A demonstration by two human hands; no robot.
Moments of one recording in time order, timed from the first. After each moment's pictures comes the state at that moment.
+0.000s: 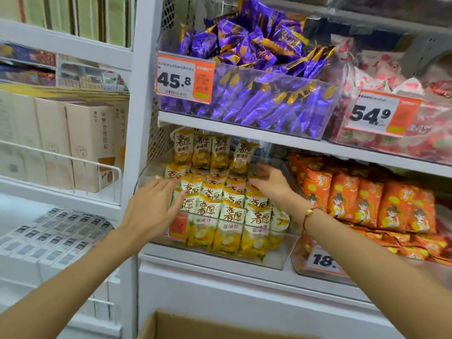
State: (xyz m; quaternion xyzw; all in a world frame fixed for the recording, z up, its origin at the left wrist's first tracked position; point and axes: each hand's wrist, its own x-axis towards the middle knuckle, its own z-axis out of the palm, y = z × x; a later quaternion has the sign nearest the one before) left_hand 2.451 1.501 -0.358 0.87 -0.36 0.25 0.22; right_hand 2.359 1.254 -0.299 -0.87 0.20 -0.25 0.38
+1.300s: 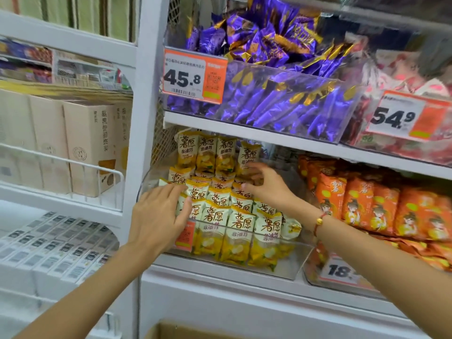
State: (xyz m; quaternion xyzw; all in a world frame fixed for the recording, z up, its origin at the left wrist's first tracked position) left_hand 2.461 1.492 -0.375 0.86 -0.33 0.30 0.24; right_hand 2.376 1.273 -0.296 -0.92 0.12 -0.21 0.30
